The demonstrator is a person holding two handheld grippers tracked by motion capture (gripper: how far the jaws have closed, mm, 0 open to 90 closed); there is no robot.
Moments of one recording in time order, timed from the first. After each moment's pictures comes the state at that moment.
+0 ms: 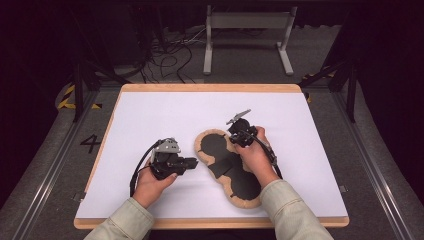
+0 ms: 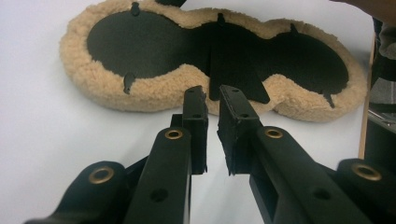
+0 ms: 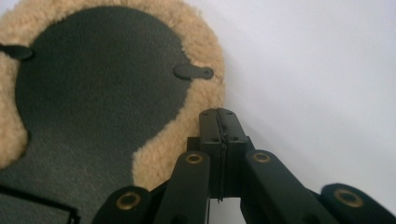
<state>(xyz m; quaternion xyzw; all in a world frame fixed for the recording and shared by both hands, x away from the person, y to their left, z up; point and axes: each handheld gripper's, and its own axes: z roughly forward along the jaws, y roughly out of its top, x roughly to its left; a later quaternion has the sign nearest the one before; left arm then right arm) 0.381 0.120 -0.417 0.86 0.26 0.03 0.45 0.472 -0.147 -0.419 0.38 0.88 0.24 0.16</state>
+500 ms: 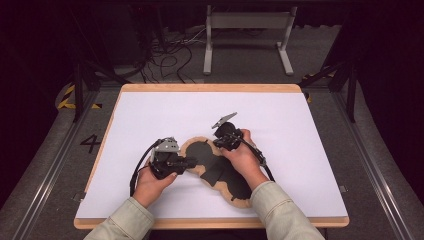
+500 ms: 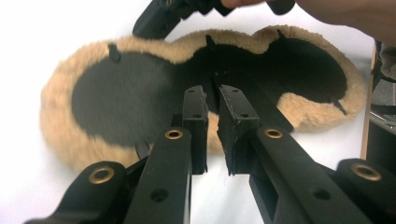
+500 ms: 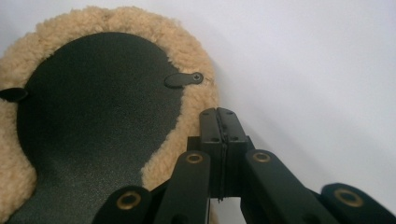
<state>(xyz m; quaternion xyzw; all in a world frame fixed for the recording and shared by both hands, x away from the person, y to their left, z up) 0.381 0.120 -0.415 0.85 0.26 0.03 0.45 0.464 -0.108 -0.425 0.33 0.89 0.28 0.13</state>
